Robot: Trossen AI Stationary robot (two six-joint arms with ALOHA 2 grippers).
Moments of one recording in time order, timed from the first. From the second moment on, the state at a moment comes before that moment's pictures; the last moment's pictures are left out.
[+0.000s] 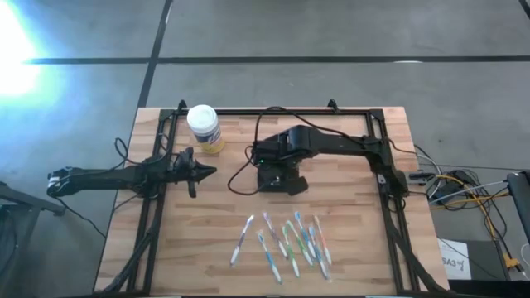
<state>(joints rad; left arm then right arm) 0.12 0.34 0.01 0.16 -0.08 -0.26 0.01 2.13 2.34 -1.57 0.08 -0.46</state>
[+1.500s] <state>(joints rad) 0.12 0.34 0.01 0.16 -0.08 -0.26 0.01 2.14 2.05 -1.45 0.16 -0.51</state>
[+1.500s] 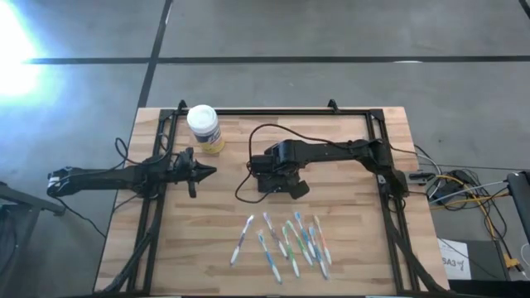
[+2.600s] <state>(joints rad) 0.12 0.35 0.01 0.14 -0.11 -0.26 -0.02 2.23 2.06 -1.46 0.16 -0.51</state>
